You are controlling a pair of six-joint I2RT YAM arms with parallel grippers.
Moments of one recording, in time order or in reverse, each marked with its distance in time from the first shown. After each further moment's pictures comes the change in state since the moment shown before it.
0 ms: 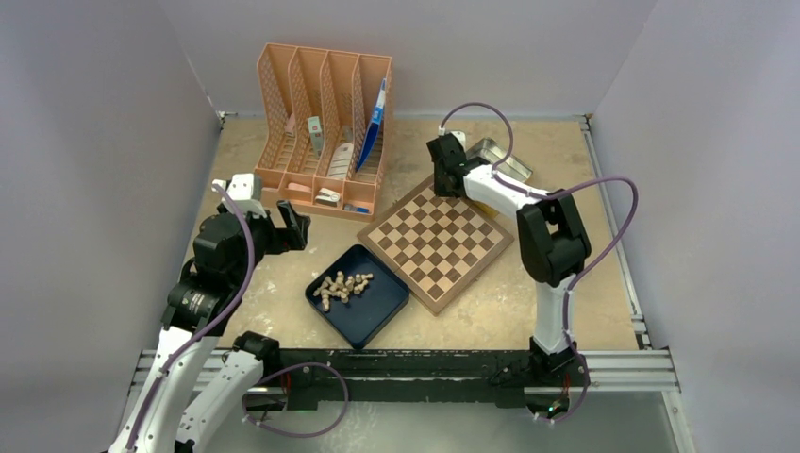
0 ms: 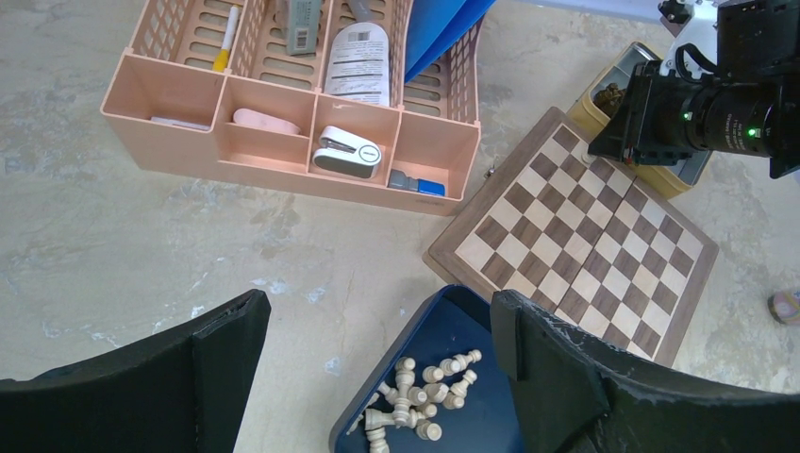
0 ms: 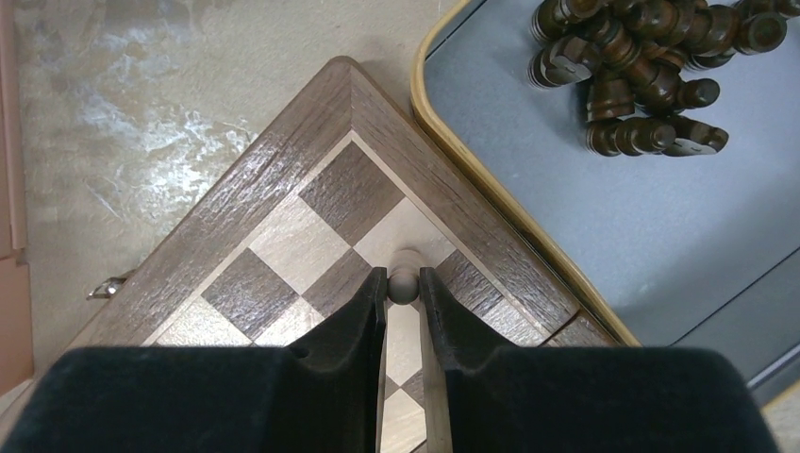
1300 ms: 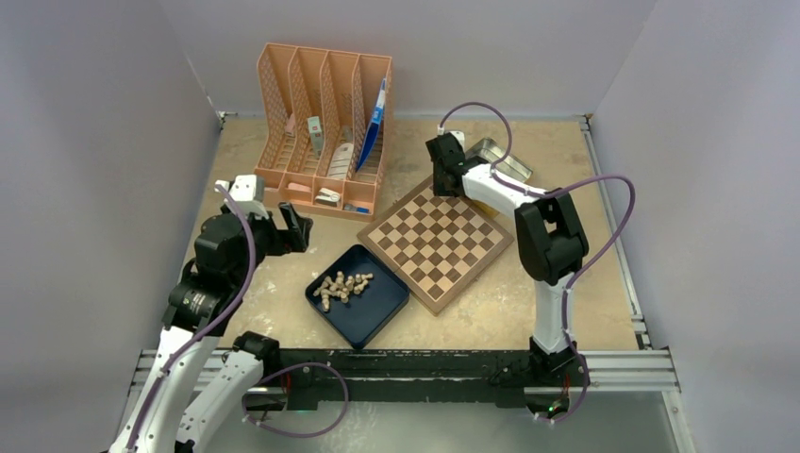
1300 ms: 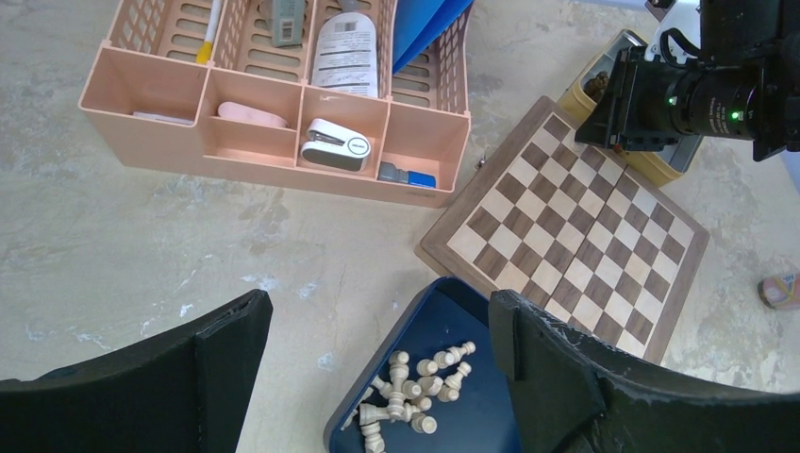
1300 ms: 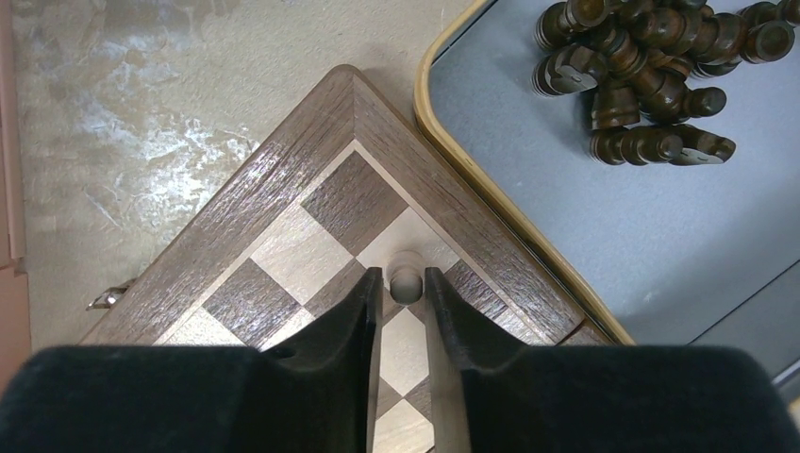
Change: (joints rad) left arm 0.000 -0.002 -0.009 0.001 0.029 0.000; right arm -0.001 0.023 0.019 -0.001 0.001 -0.001
